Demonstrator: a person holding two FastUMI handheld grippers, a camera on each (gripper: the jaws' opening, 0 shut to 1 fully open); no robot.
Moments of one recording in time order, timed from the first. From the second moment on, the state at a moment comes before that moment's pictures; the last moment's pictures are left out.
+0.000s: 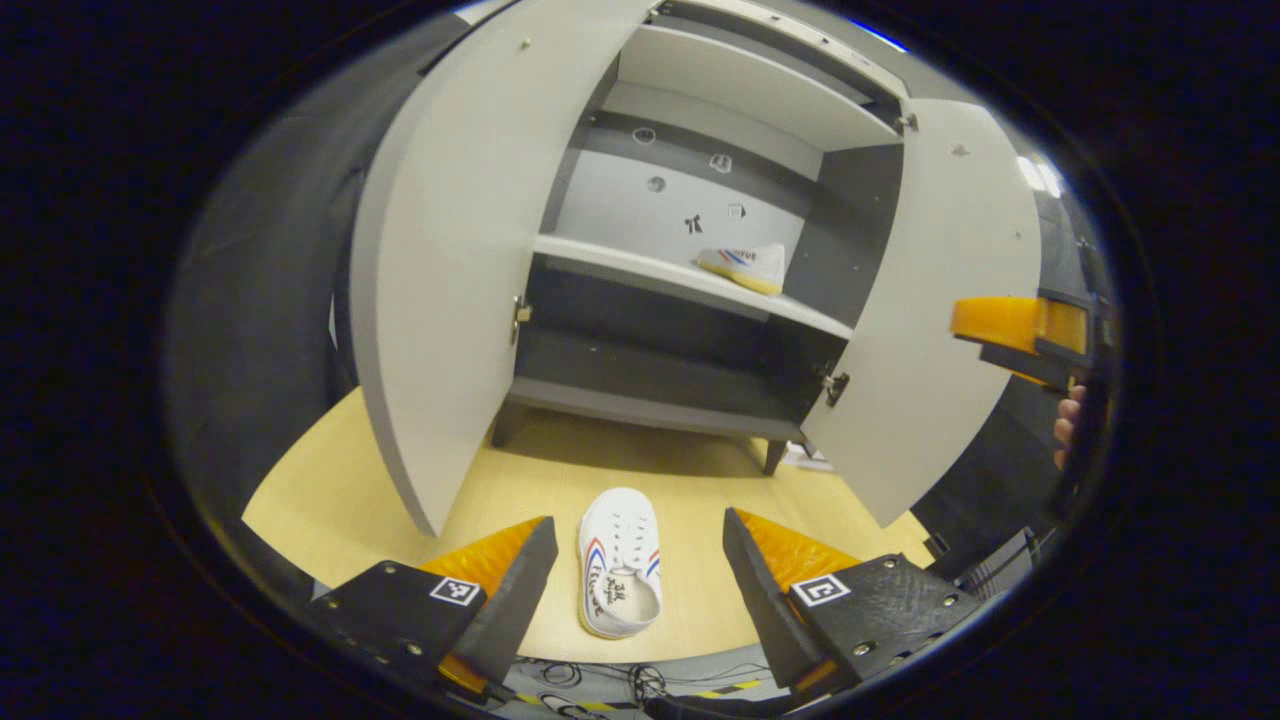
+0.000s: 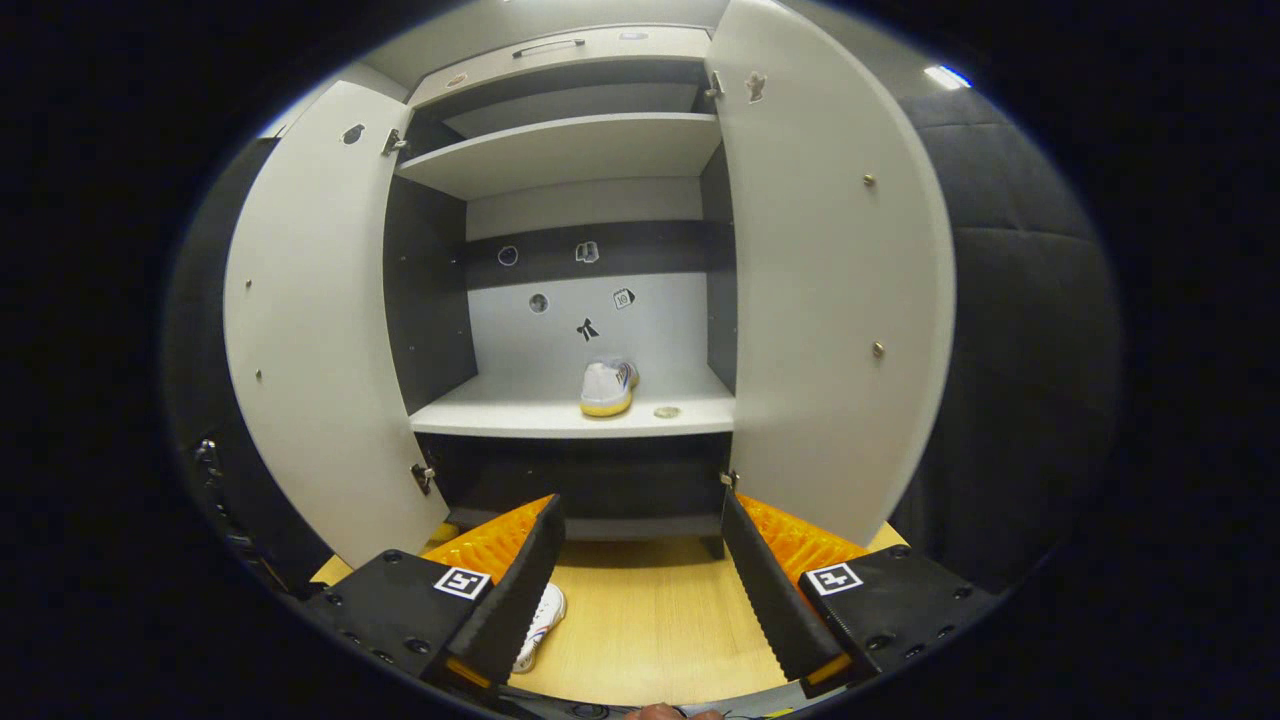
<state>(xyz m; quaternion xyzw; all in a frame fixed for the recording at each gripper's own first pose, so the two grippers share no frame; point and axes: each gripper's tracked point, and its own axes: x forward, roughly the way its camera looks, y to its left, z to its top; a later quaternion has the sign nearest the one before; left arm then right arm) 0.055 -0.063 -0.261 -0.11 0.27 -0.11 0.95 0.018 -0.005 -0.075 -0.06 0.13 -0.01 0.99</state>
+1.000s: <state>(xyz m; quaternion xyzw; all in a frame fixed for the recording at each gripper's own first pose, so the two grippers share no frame) 0.118 -0.070 -0.432 -0.09 0.43 -0.08 0.89 -0.119 -0.179 -0.093 -0.05 0.16 -0.25 0.95</state>
